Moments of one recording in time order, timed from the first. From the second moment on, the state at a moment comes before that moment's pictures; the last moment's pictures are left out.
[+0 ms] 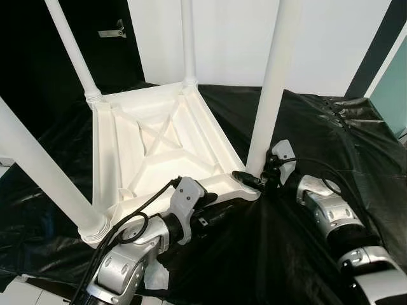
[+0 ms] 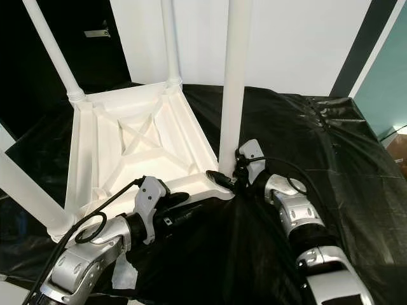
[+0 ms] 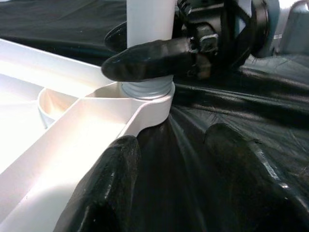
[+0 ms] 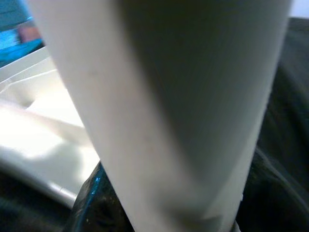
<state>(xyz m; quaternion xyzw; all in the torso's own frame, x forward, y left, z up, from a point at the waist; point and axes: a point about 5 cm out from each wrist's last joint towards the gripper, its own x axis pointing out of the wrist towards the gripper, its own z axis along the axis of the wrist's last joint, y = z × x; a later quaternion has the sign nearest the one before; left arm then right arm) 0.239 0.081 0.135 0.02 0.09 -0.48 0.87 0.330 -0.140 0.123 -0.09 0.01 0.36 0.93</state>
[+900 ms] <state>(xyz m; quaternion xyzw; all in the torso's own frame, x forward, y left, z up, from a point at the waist) 0.236 0.083 0.132 0.04 0.10 -0.48 0.87 0.297 -0.097 0.117 -0.01 0.01 0.06 1.00</state>
